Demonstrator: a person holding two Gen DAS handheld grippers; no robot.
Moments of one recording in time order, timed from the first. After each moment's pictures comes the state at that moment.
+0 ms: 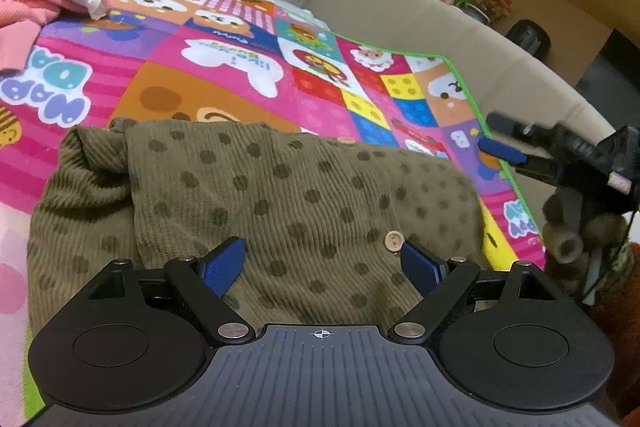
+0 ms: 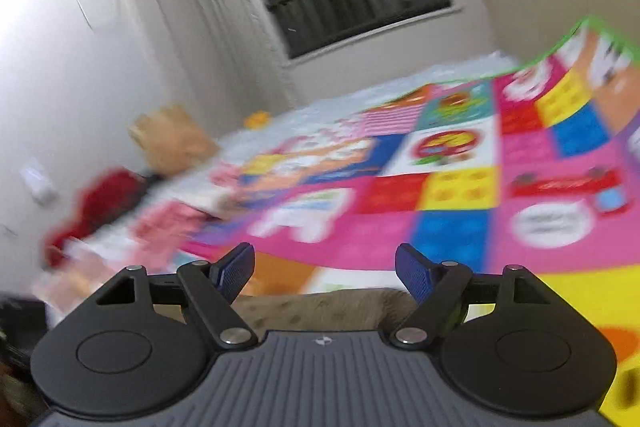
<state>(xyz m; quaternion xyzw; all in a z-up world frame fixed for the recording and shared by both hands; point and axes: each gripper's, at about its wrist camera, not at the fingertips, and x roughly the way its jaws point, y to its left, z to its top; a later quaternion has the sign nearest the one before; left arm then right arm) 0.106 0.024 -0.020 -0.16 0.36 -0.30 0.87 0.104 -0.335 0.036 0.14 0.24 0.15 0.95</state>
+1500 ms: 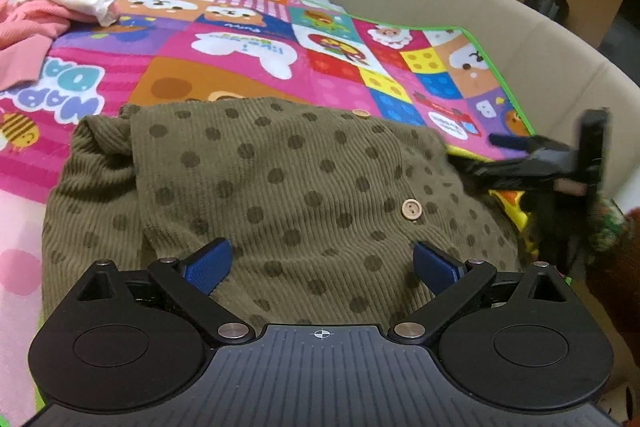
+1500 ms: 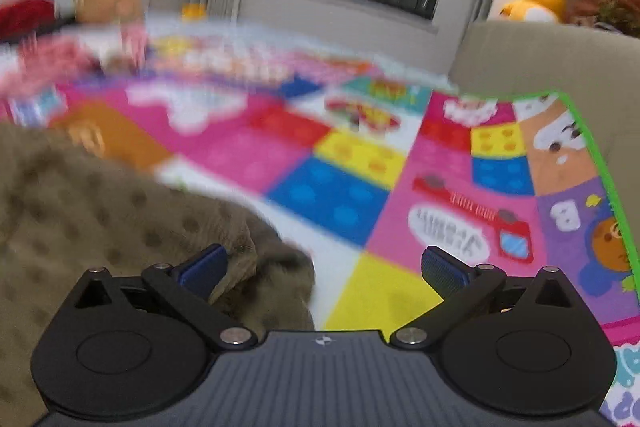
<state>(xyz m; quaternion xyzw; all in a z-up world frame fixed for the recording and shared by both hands) 0.088 0.001 -0.024 -0.09 0.37 -0.27 0.88 0.138 -0.311 -0.036 -0.13 0.30 0.04 0.94</state>
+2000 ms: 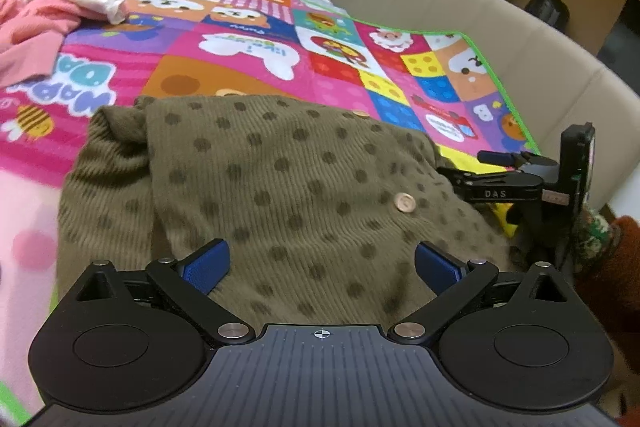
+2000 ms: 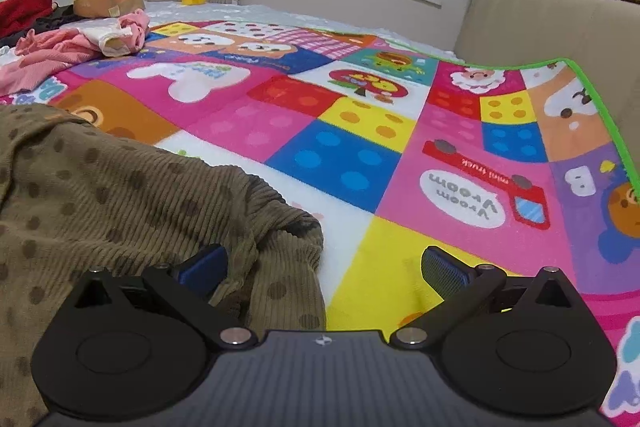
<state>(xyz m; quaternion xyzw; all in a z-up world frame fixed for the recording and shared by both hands) 0.067 0.011 -0.011 -0.12 0.38 -0.28 0.88 0.126 -0.316 -0.035 -0.11 0.31 0.05 0.94</state>
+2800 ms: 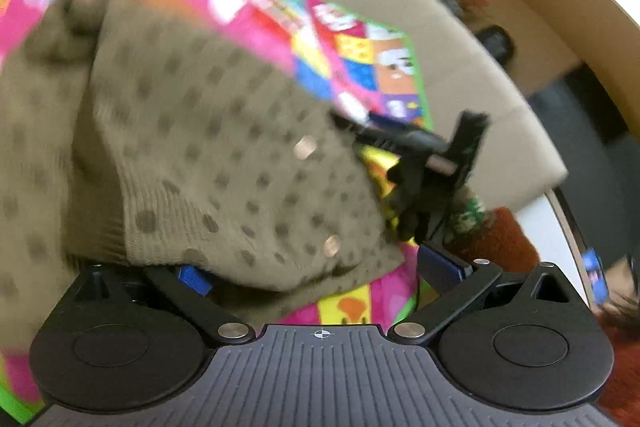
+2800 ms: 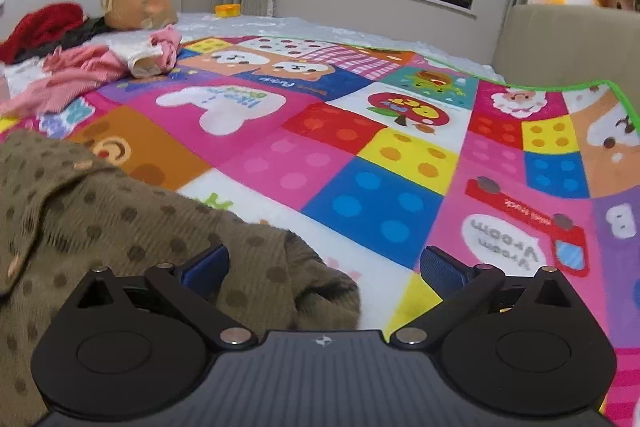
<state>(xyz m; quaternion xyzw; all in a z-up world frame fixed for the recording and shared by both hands) 0.059 0.030 -0.007 -0.25 0.41 -0.38 0.79 0.153 -0.310 -0.024 -0.11 0.31 0.10 0.94</state>
